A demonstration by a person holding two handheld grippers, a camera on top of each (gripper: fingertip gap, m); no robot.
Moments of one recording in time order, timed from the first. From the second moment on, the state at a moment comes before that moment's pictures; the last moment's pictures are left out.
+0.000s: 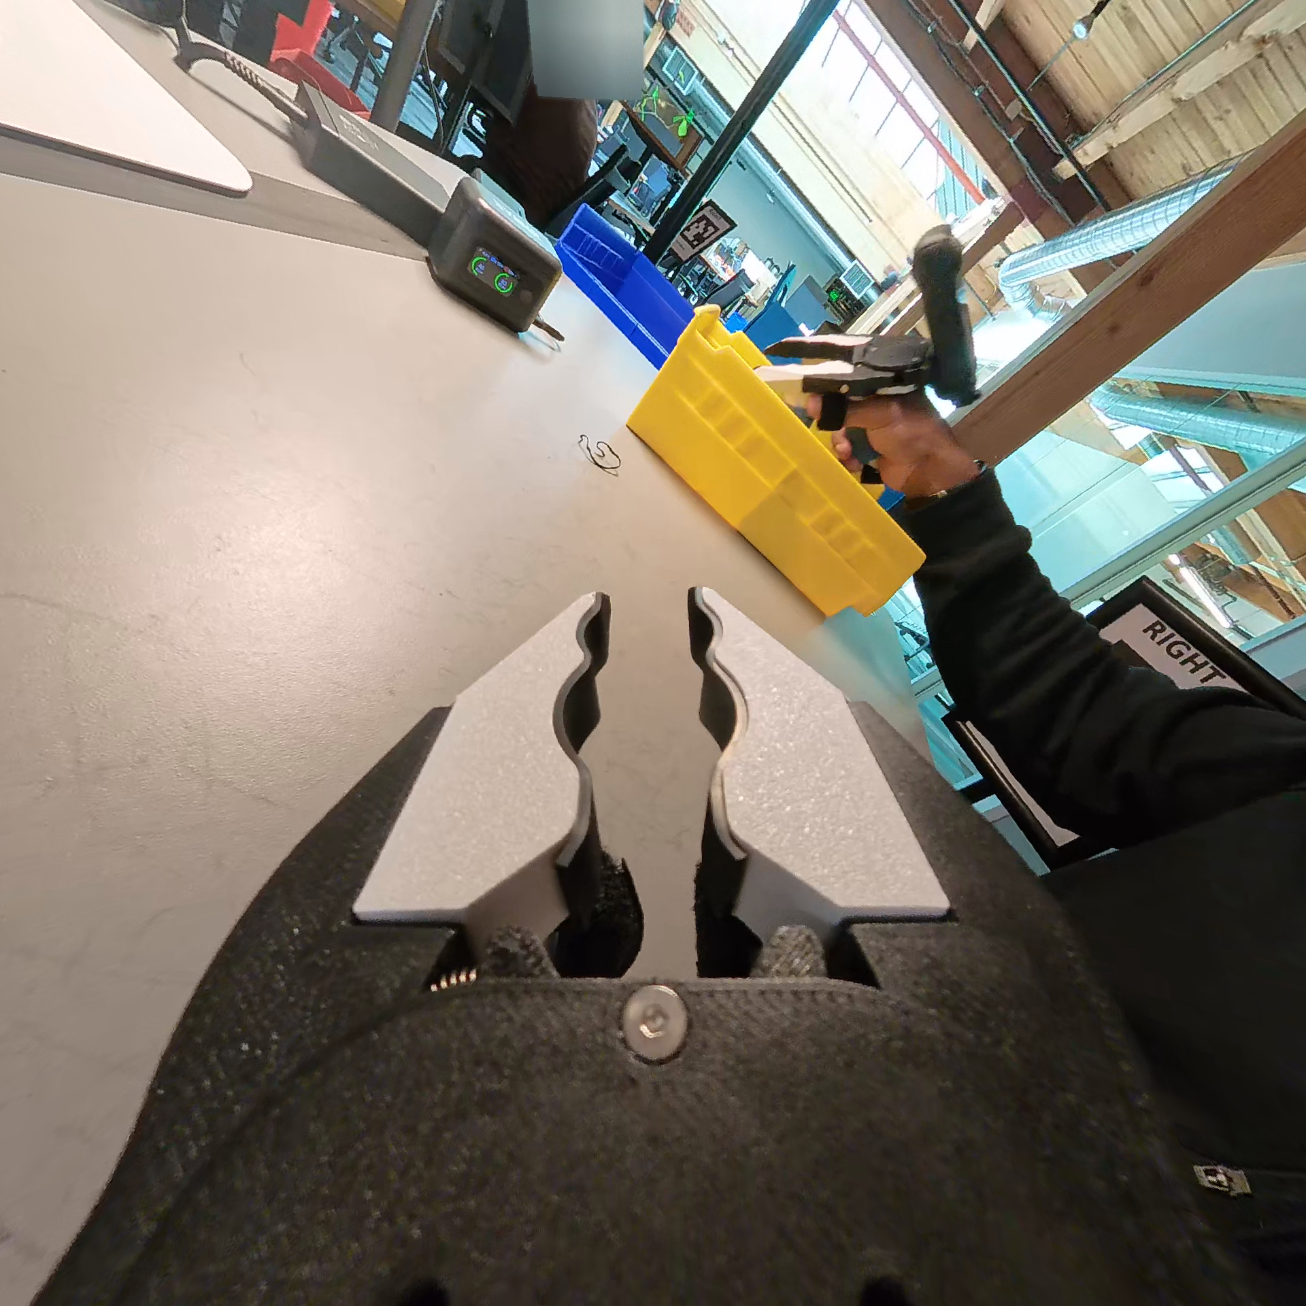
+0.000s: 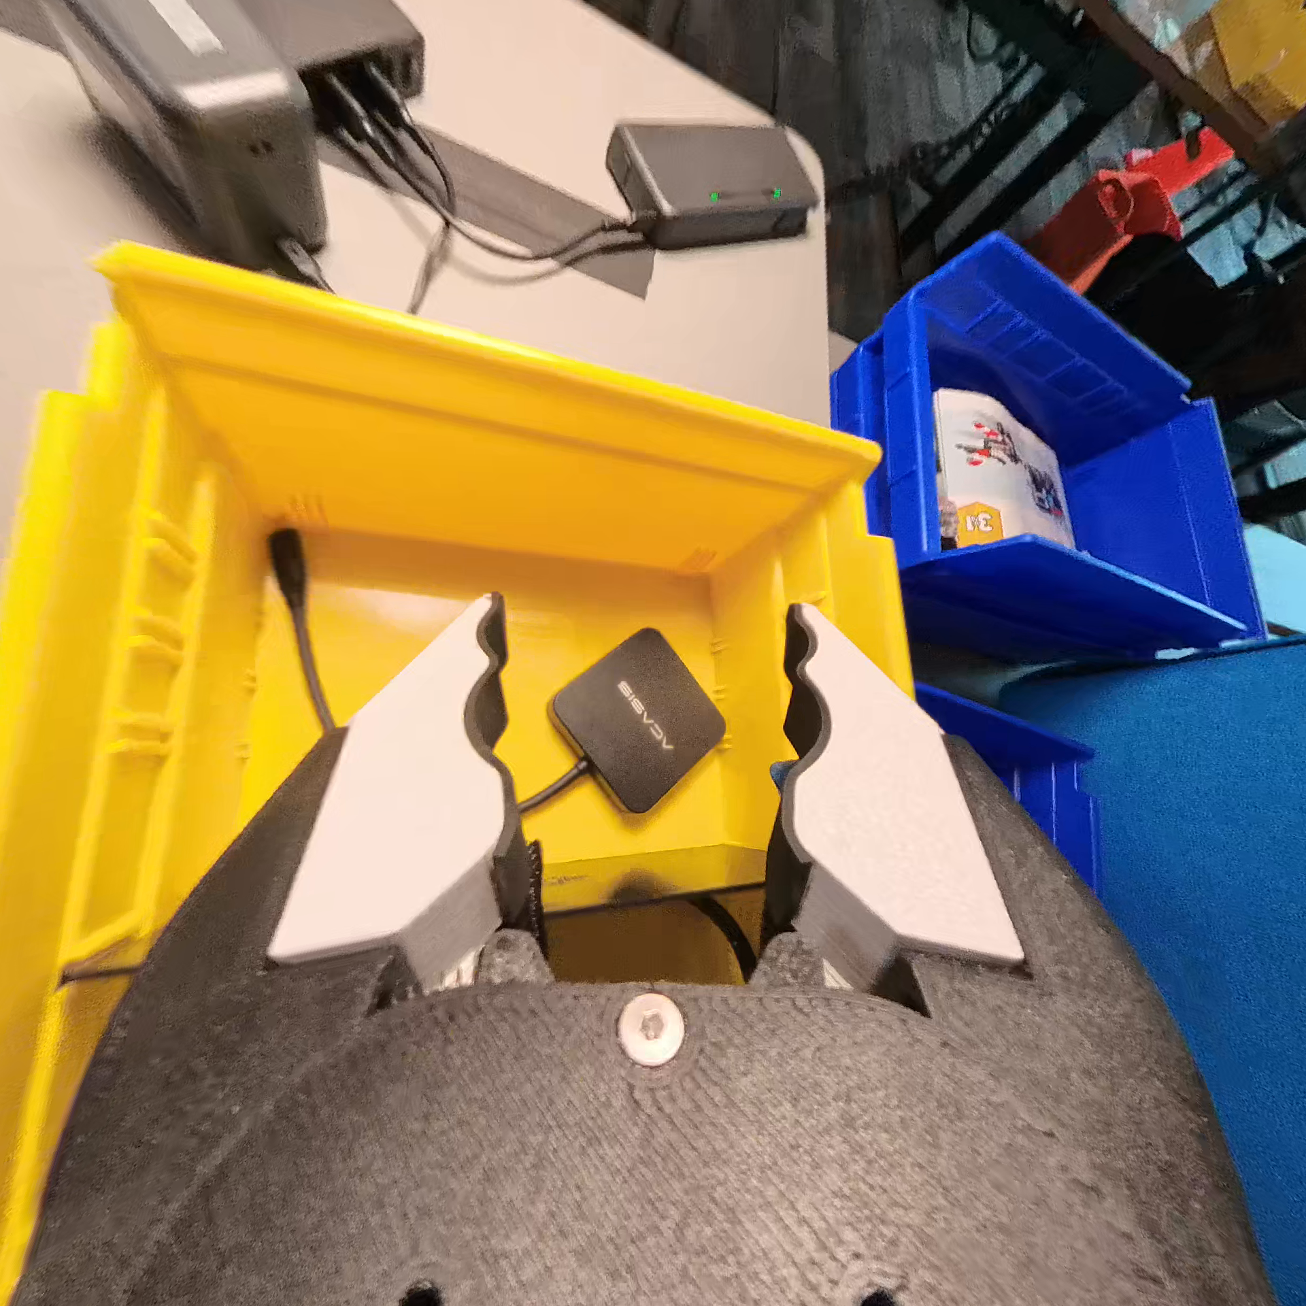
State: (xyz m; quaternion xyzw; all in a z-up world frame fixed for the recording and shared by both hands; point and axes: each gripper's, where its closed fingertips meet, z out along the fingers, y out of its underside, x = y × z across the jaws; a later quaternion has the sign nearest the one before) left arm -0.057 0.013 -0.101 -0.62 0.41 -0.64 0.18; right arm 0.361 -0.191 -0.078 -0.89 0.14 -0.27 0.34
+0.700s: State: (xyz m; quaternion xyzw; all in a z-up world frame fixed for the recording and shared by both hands) left arm -0.051 0.018 -0.112 -0.65 0.45 -0.54 0.28; right arm 0.032 -0.071 -0.099 -0.79 -0.08 -0.04 0.61
